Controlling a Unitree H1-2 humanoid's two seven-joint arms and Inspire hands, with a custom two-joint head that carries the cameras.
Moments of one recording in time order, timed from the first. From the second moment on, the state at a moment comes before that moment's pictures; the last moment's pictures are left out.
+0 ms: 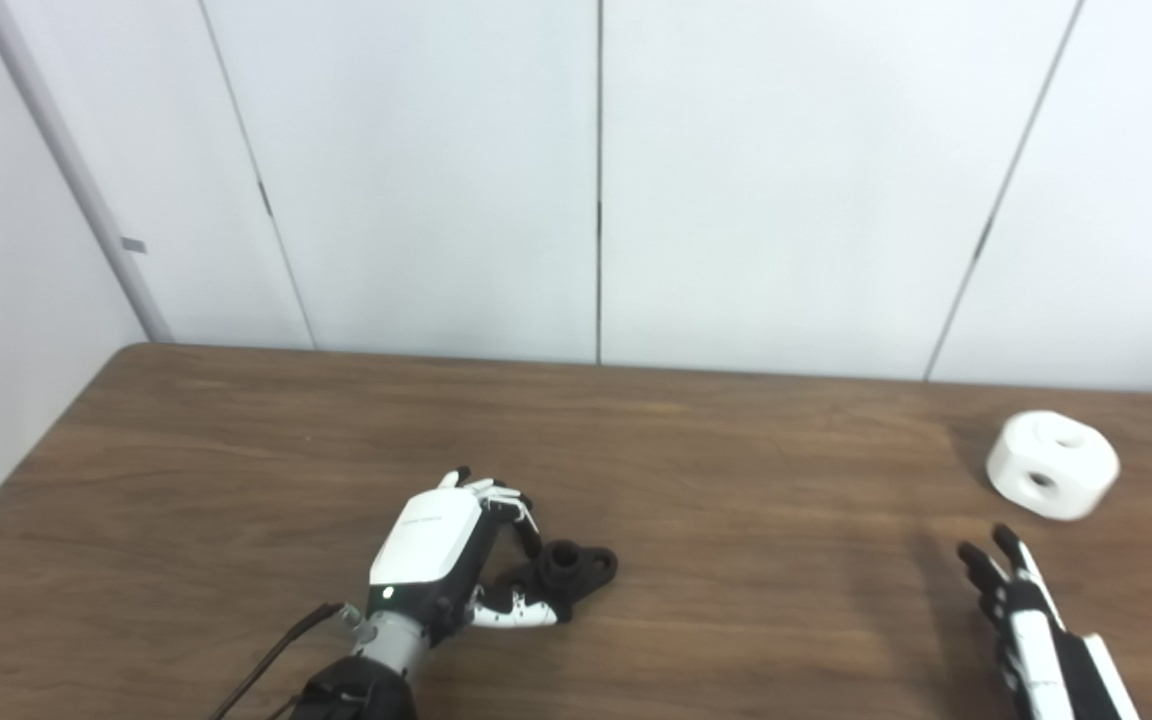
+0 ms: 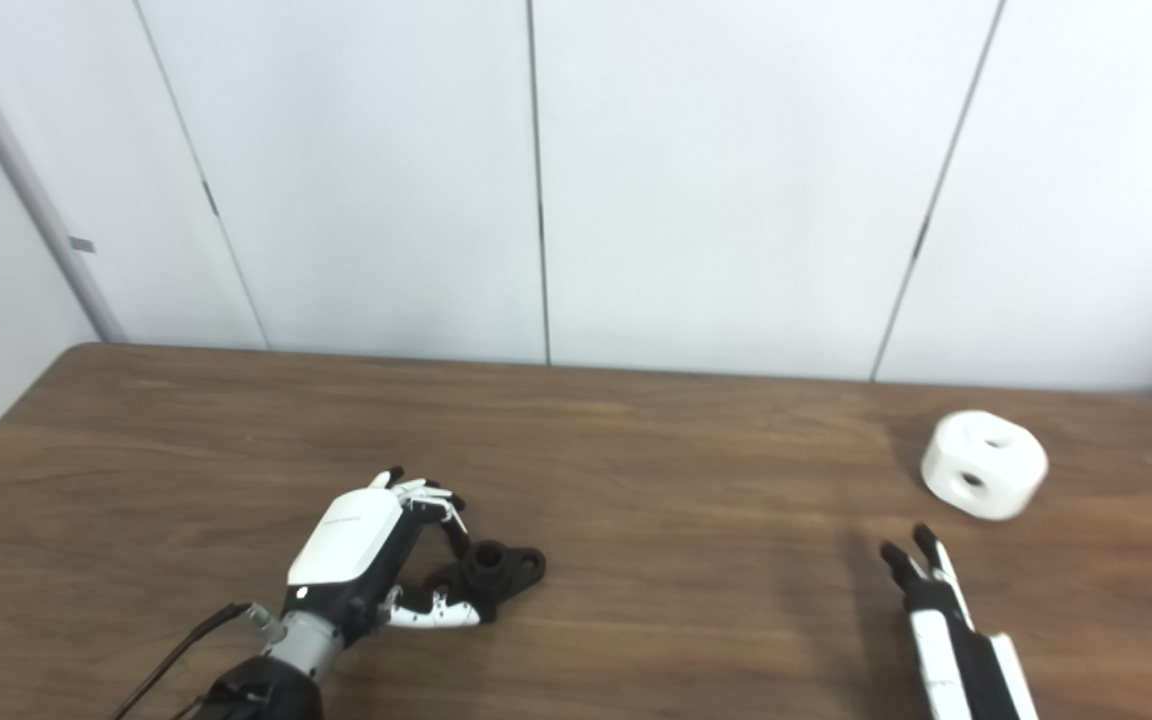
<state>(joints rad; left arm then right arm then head) -0.11 0.32 -0.37 -0.19 0.82 0.25 -0.01 0.18 -0.13 -0.06 -0.37 -0.02 0.19 0.00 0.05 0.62</state>
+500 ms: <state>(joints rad) -0.01 0.27 -0.41 -0.29 0.90 0.21 -0.07 0.18 -0.13 -0.06 -0.42 -0.03 0.22 -0.01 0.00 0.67</state>
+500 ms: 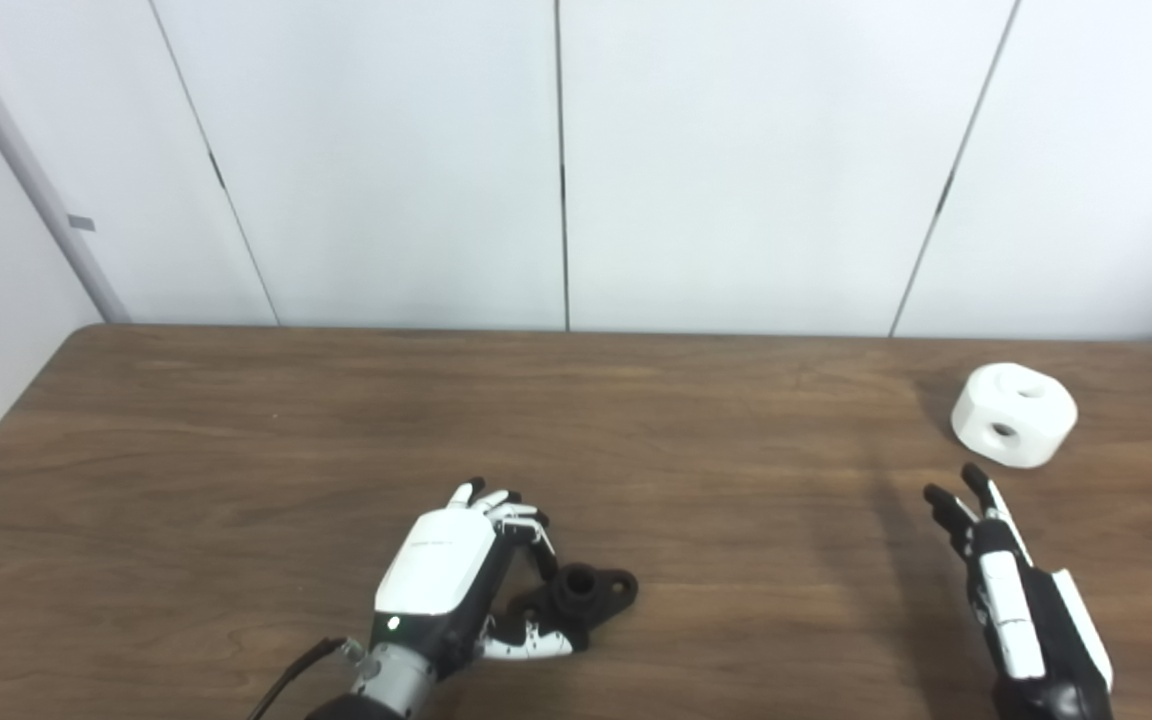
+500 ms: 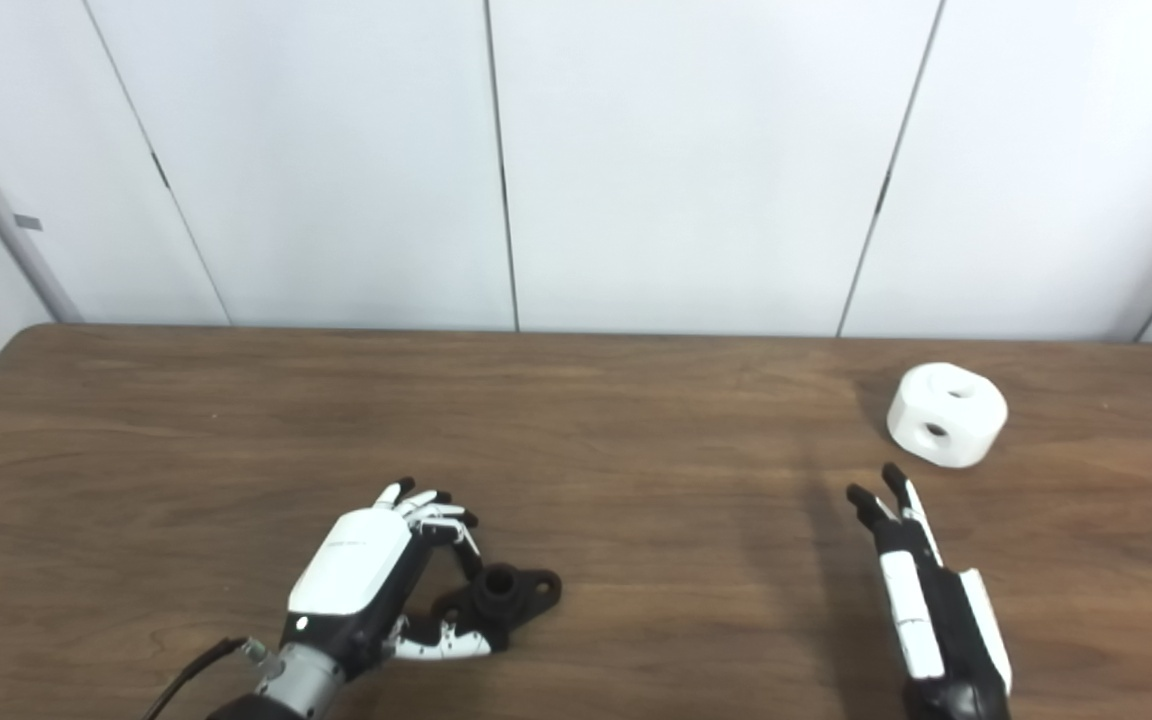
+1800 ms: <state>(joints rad) 0.09 0.22 -0.36 -0.24 0.86 0.06 0.01 0.02 -0.20 -0.13 -0.48 -0.16 0.43 -0.04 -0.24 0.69</state>
